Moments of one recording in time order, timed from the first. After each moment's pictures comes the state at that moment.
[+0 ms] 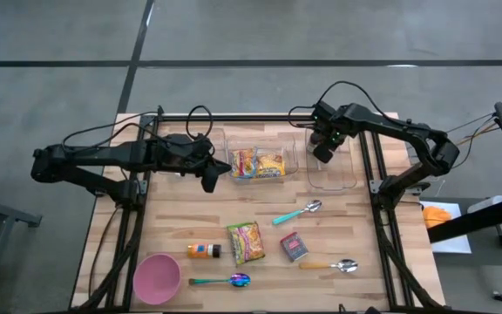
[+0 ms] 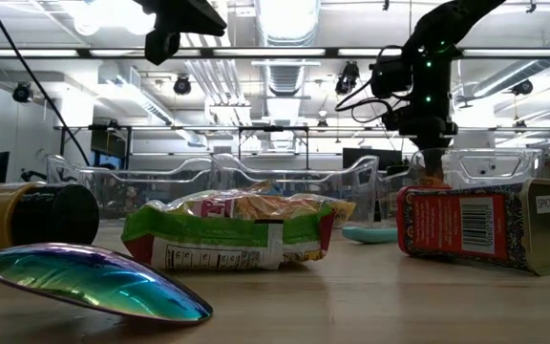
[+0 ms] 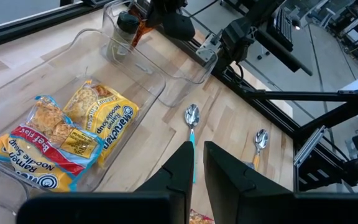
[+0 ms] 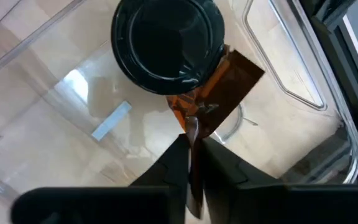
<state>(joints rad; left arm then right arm) 0.06 1.14 1.01 -0.37 -0.06 -0.61 -0.67 1.49 1.07 -1.00 0.17 0.01</state>
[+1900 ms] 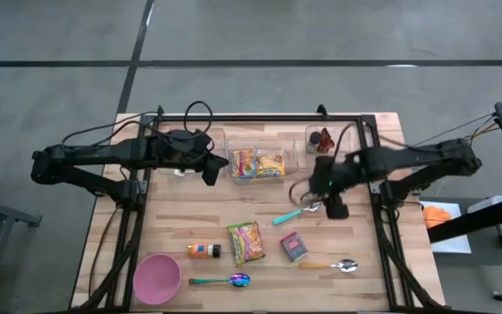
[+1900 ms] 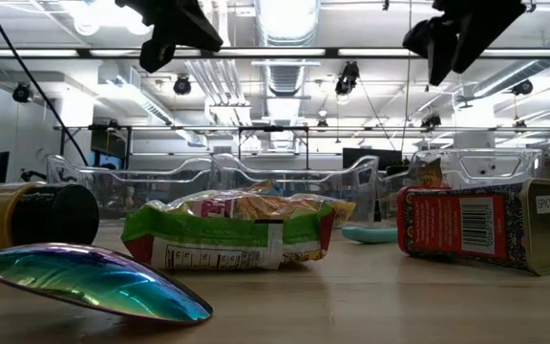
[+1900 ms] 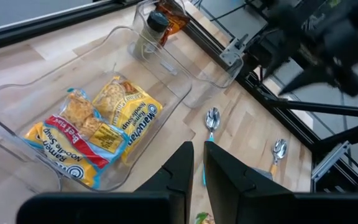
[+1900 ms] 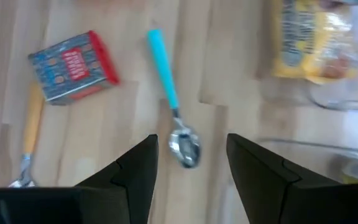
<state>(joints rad) 0.11 1.14 1.01 -0.42 -0.08 -0.65 0.13 1.27 1.18 -1.09 0.03 0.02</state>
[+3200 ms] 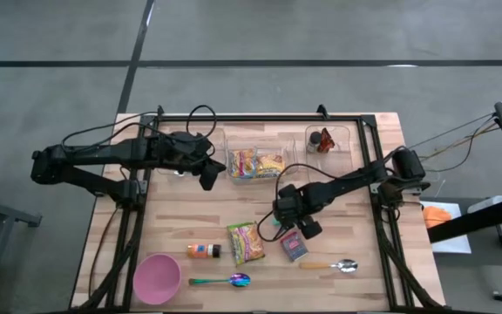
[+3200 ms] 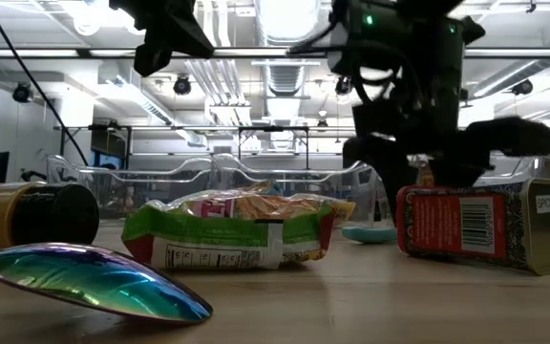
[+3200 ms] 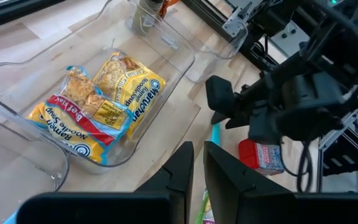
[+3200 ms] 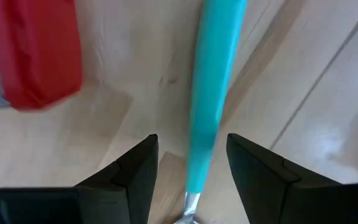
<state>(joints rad) 0.11 1.14 1.01 -0.50 -0.02 -0.60 0.19 1.82 1.10 -0.73 0.05 -0.31</state>
